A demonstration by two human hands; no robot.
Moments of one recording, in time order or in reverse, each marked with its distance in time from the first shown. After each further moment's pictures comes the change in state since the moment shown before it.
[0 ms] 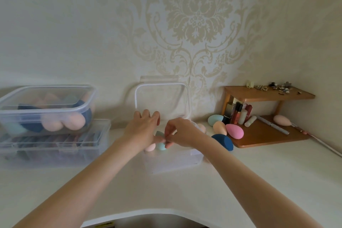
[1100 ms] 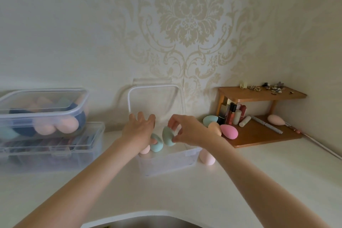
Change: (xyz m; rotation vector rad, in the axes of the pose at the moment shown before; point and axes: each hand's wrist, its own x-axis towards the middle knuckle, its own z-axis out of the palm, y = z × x) left_hand 0.002 0.010 -0.002 0.105 -0.075 -0.058; right_hand -0.013 0.022 -0.022 0.049 0.043 -0.101
